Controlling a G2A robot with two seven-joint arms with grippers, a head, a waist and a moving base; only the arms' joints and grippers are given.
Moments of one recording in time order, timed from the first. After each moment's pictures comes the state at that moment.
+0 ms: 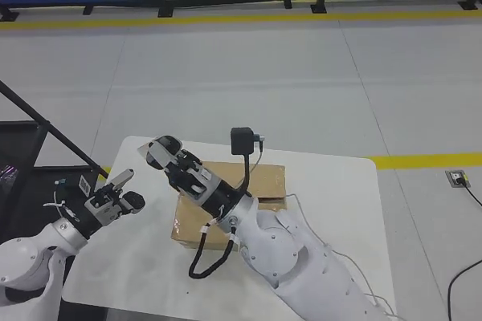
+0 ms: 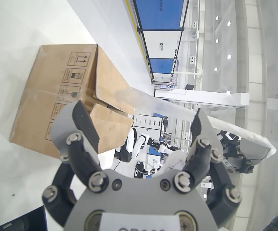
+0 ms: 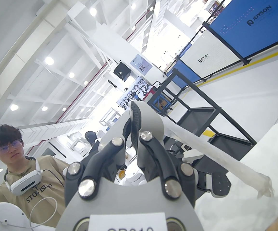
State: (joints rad) left arm 1.20 -1.07 -1.78 -1.69 -0.33 0.19 -0.83; right arm -0.64 -1.51 0.76 -1.61 -0.14 -0.22 0.01
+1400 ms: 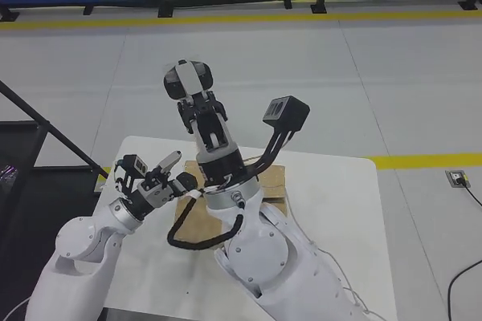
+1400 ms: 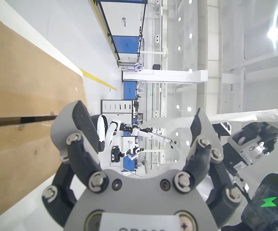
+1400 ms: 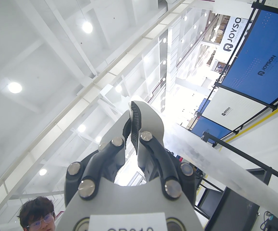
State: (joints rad) left arm 1.01 -1.11 -1.44 -1.63 -0.55 0.05 -0.69; right arm -0.60 -1.69 0.81 -1.68 -0.05 -0.13 -0.39
